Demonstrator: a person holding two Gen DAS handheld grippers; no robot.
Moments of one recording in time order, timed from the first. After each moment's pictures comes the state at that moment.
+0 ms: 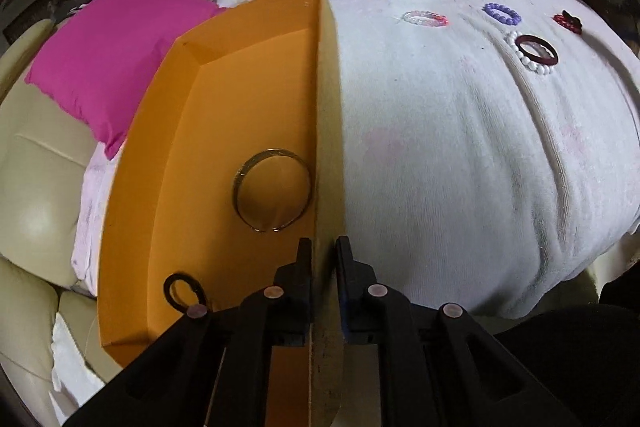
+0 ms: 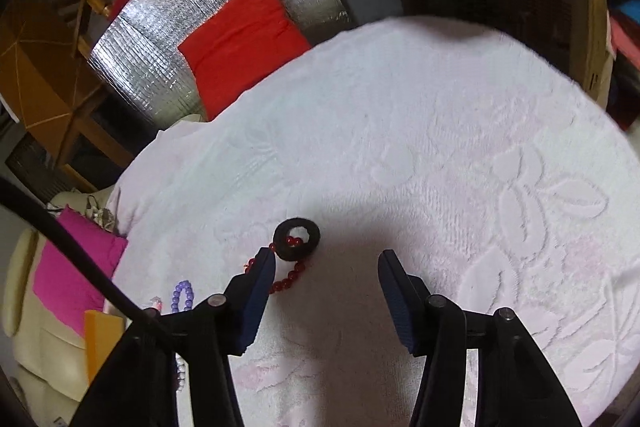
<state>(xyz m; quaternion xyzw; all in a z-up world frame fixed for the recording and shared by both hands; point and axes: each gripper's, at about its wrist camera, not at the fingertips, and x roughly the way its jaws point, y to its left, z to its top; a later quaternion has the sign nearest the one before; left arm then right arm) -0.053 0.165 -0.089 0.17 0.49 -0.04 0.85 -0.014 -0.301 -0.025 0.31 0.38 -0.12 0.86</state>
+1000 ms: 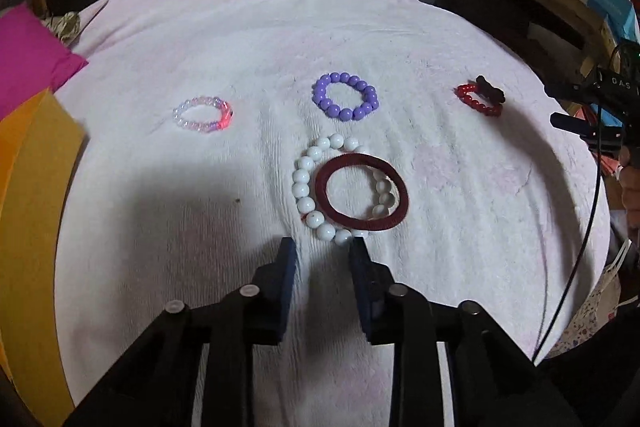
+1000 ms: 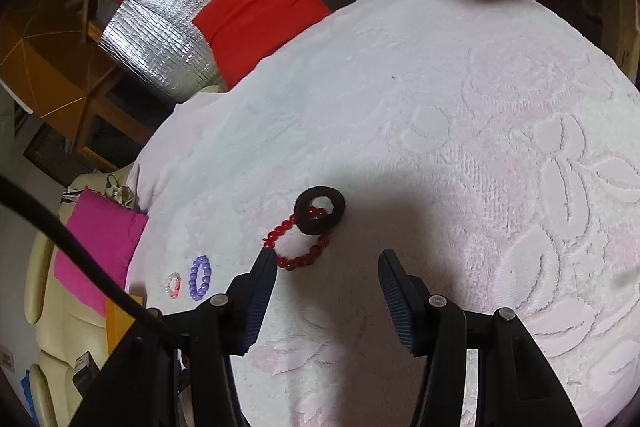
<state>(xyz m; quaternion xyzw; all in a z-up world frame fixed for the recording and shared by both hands) 0.033 -0.027 -0.101 0.05 0.48 -0.21 0.85 -0.006 -0.293 -0.040 0.33 0.41 -0.07 0.85</state>
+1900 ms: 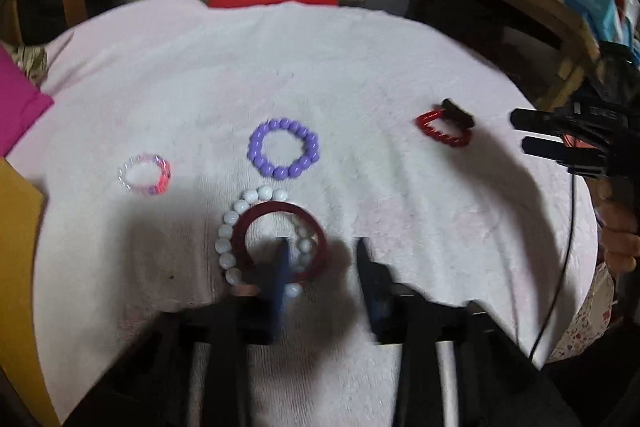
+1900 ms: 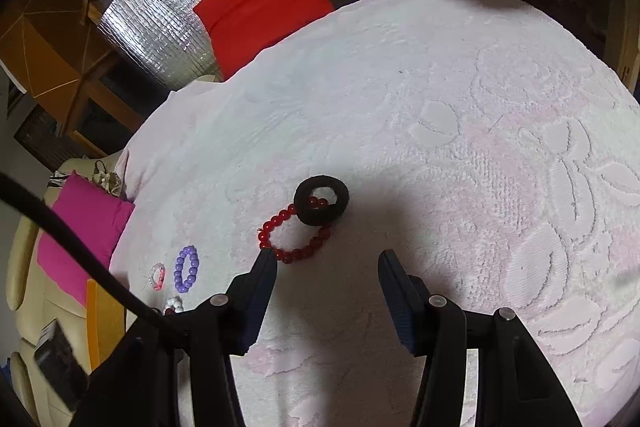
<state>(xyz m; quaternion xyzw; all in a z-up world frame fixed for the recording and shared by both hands) 0.056 -0.079 -0.091 0.05 0.45 -0.25 0.85 -0.002 -0.278 -0.043 0.29 0.42 -0.08 0.86</state>
